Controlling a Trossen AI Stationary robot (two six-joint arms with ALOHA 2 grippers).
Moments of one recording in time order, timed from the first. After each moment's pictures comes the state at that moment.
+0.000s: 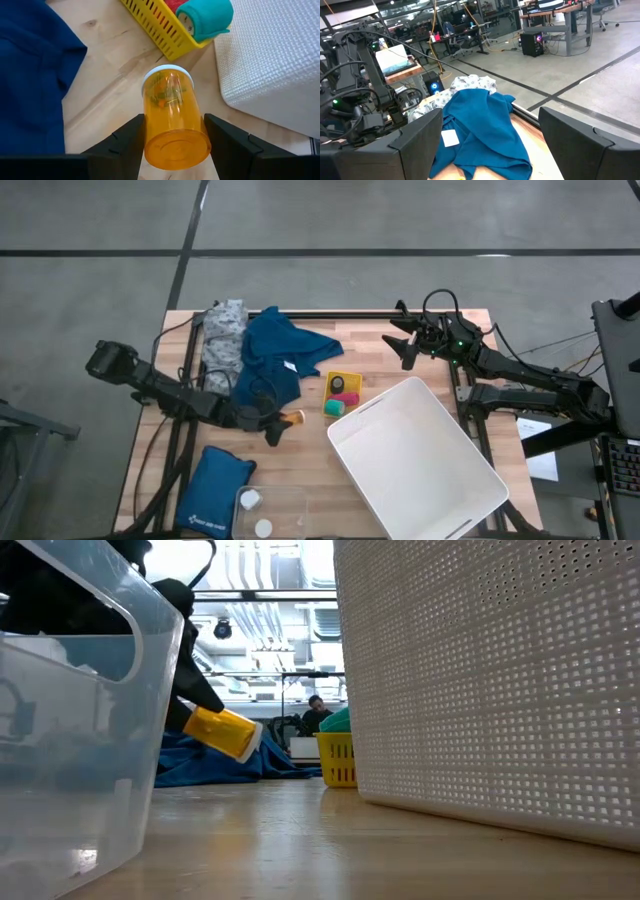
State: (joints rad) left arm -0.31 1.35 0.40 0.27 -0.36 -0.98; right arm -0.50 0.82 0.48 0.29 -0.08 0.29
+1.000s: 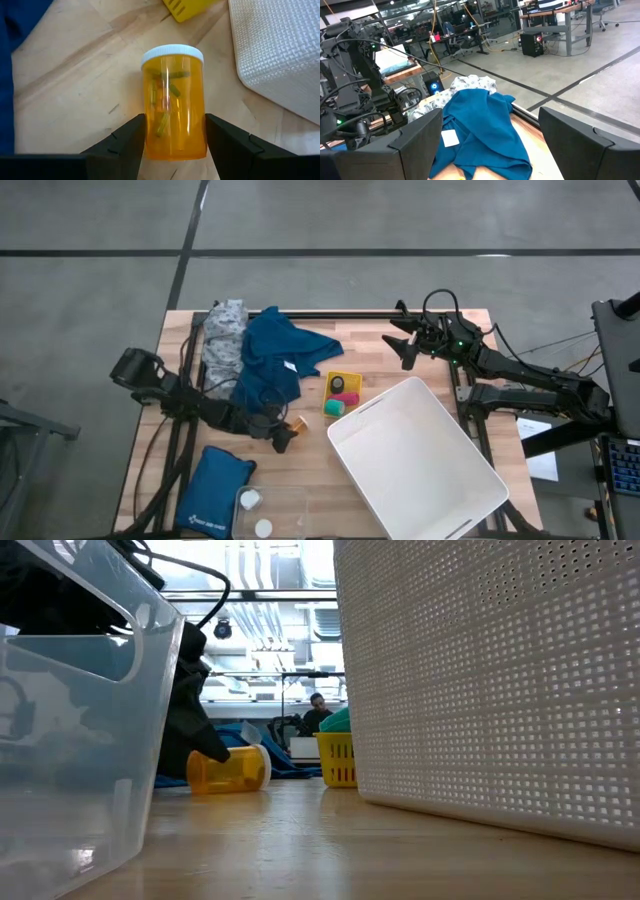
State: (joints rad) left arm -0.32 1.61 0.41 0.48 -0.28 -1.06; right arm -0.50 0.82 0.48 0.29 -0.08 0.29
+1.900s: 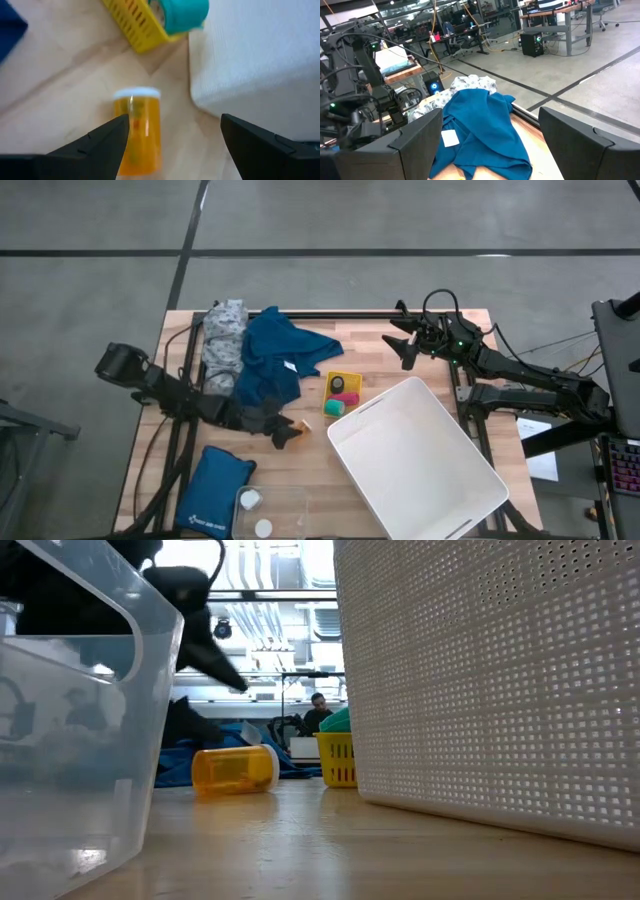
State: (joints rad) left arm -0.30 1.46 0.43 0.44 -0.26 -1.07; right arm -0.50 0.82 0.48 0.29 -0.08 0.29
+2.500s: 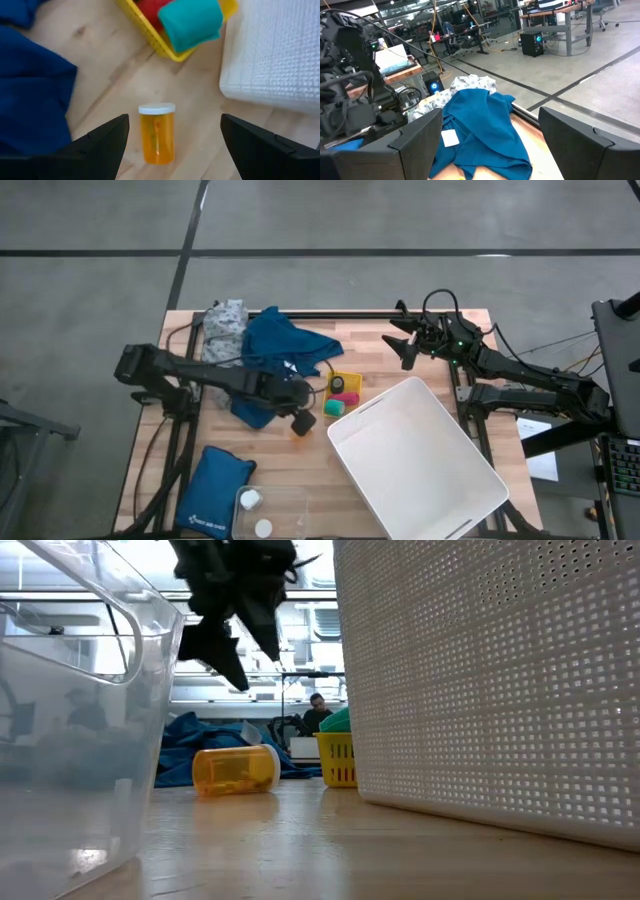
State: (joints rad) left arm -0.10 1.60 1.18 -0.68 -0.04 -0.85; right arm -0.50 0.82 0.48 0.29 -0.08 0.29
